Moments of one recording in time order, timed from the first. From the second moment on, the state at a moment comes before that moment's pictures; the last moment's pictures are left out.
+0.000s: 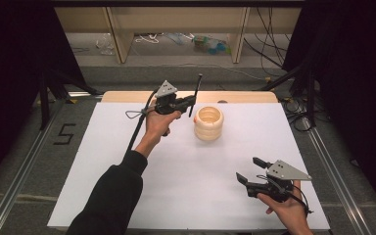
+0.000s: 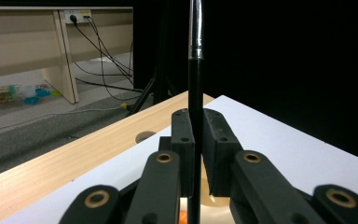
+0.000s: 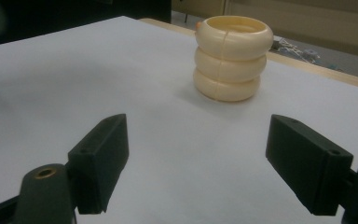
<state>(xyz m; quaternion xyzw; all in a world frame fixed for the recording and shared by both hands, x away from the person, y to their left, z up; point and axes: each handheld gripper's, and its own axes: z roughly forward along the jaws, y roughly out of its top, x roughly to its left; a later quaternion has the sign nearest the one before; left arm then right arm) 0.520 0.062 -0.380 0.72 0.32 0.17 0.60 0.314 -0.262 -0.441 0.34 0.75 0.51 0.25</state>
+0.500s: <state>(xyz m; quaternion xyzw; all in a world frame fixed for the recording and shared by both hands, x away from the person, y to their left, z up) 0.529 0.029 -0.382 0.71 0.32 0.18 0.60 0.312 -0.263 -0.439 0.35 0.76 0.50 0.23</state>
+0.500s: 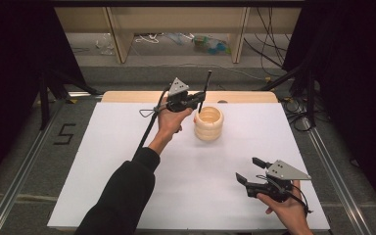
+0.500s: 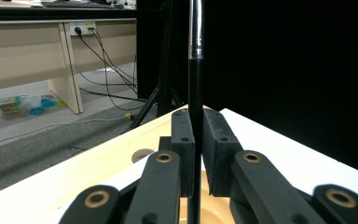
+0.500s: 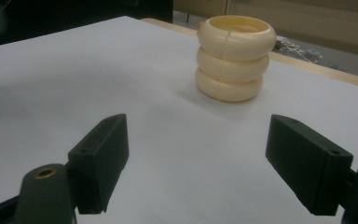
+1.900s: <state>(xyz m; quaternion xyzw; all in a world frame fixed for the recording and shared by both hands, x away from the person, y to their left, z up) 0.536 0.004 -0.425 0.71 0.32 0.18 0.60 0.312 -0.262 -0.440 0.34 0.76 0.51 0.23</state>
